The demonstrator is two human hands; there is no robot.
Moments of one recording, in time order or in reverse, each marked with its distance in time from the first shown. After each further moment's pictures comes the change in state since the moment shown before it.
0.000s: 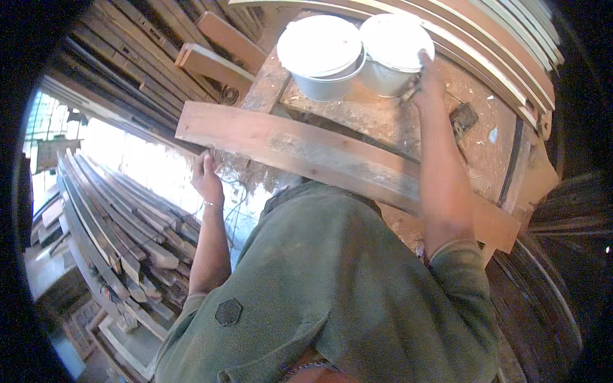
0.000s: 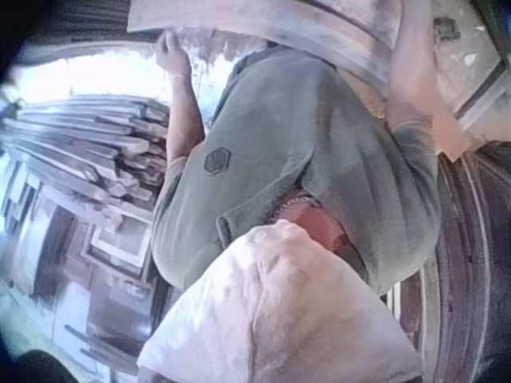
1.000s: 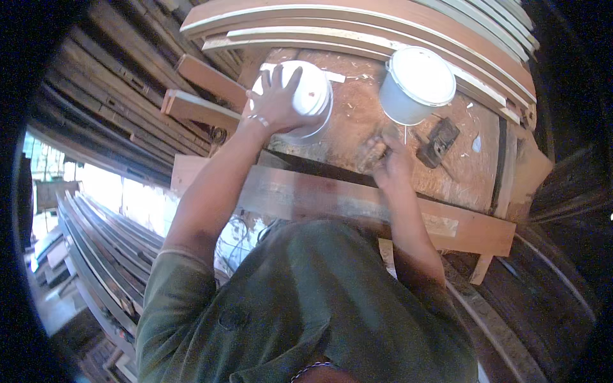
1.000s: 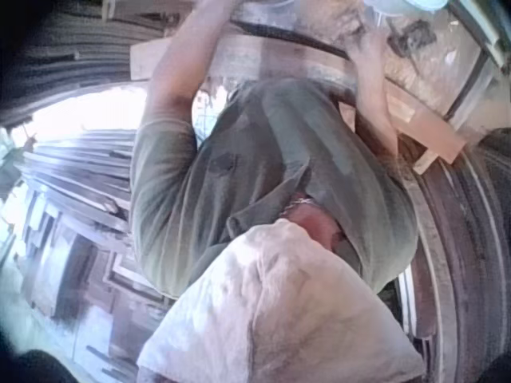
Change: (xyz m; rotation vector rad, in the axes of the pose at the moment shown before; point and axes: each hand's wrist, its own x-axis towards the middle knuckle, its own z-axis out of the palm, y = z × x) left_hand 0.055 0.228 0.249 0.931 -0.790 0.761; right_hand -0.089 0.027 -0.031 0.431 -0.064 0.330
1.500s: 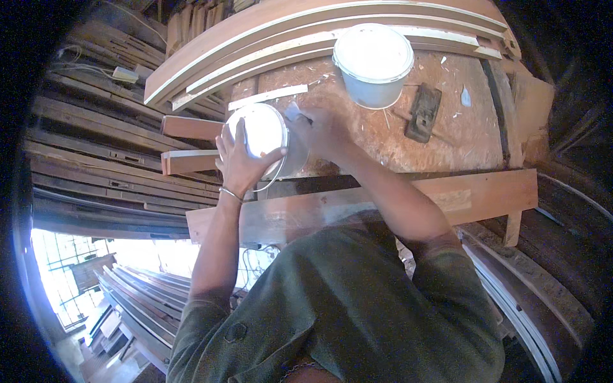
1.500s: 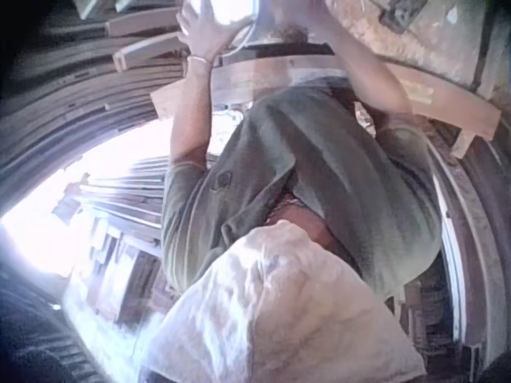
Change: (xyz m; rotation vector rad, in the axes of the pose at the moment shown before) left_hand -0.031 0.006 -0.003 -0.065 0.054 -0.087; right_hand 0.027 -0.003 0.079 -1.222 -0.193 -0.632
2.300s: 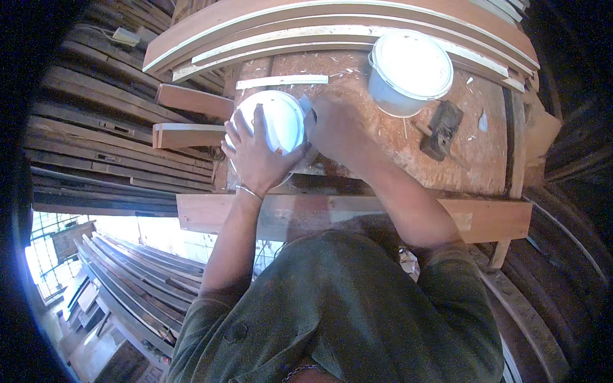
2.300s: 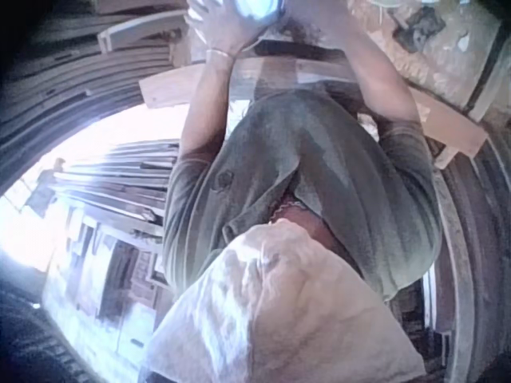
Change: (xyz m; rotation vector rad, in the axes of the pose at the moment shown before) left_hand 0.004 0.002 0.012 0.052 0.186 -0.006; right_hand 0.033 -0.018 0.019 -0.429 -0.026 -0.212
